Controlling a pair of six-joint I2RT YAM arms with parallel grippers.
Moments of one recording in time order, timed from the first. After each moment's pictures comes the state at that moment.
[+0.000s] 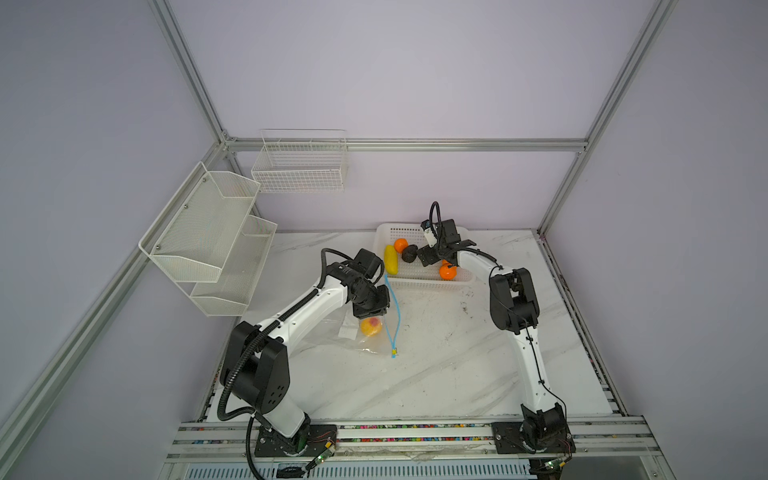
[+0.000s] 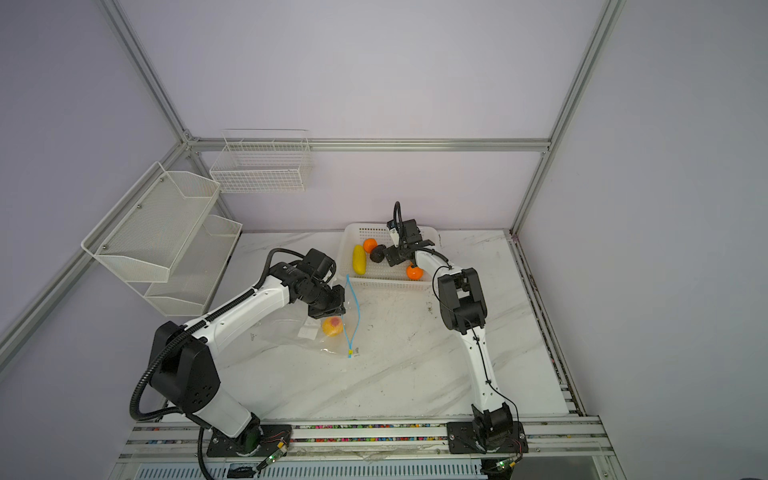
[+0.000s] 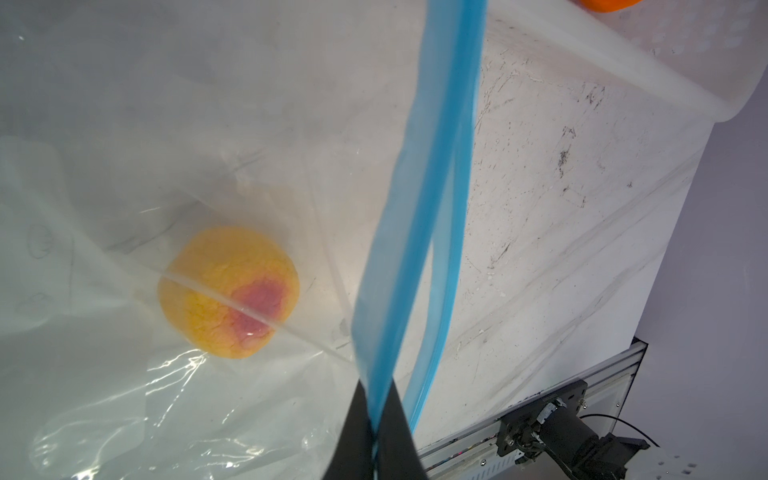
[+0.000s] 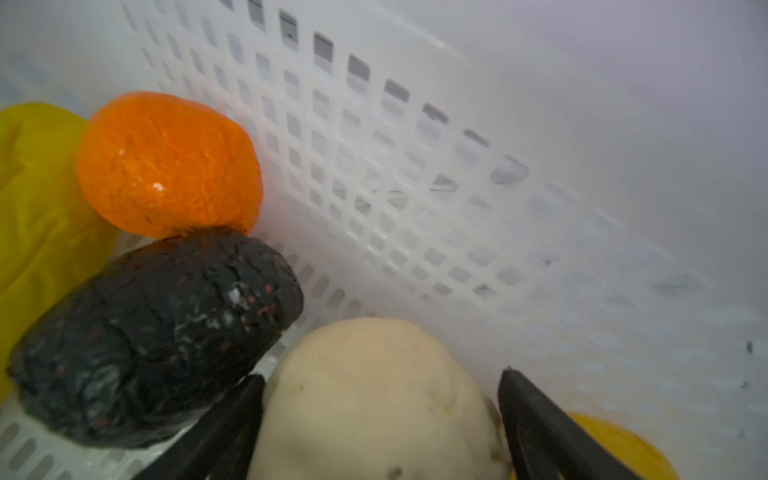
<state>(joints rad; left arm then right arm) -0.50 1.62 1.35 -0.91 0.26 -0.67 0.37 2.46 2.05 -0.34 -0.06 -0.19</state>
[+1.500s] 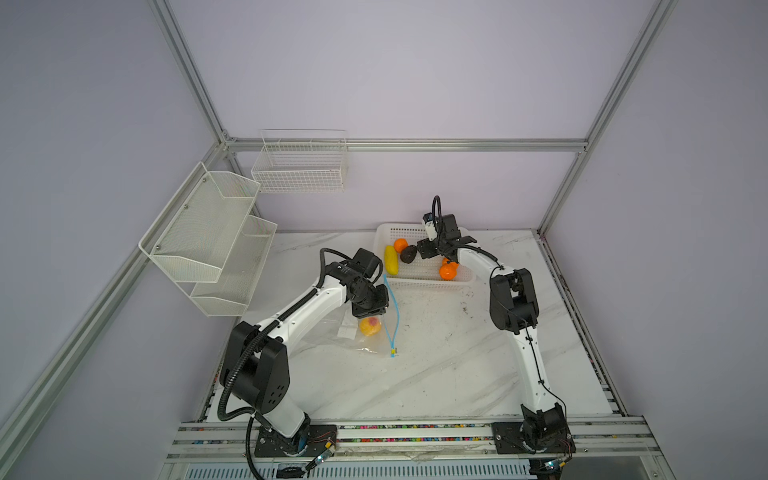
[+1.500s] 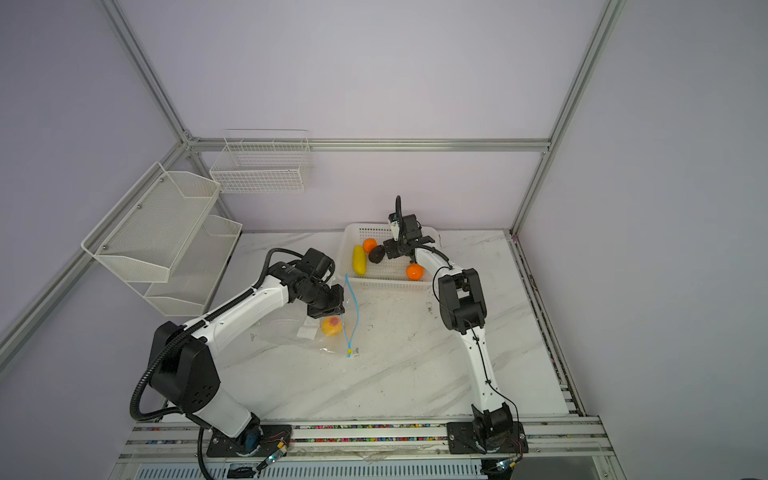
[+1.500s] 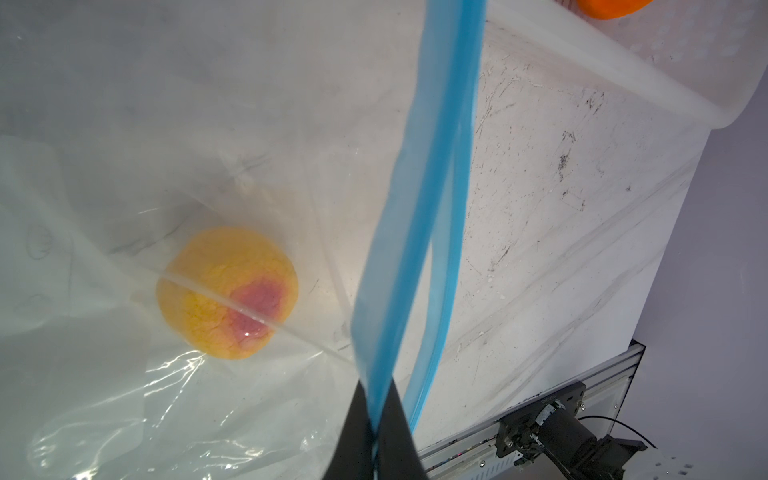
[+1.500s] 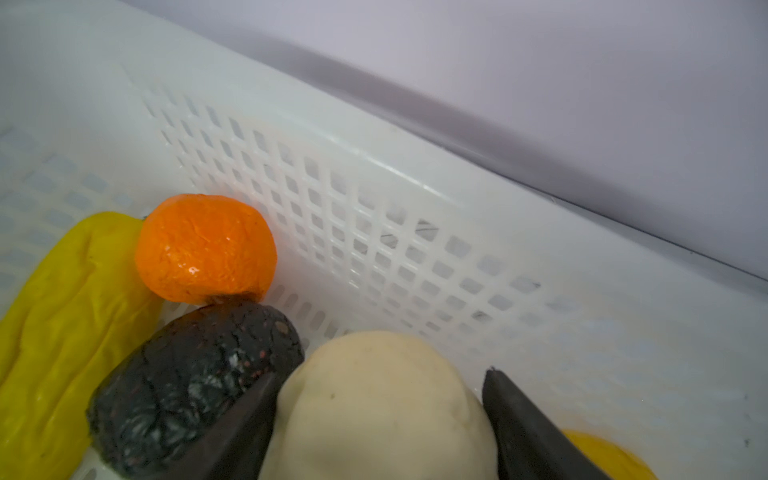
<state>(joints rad) -0.49 1.62 1.35 -0.91 0.26 -0.67 0.36 2.45 2.10 -0.35 -0.08 -0.06</state>
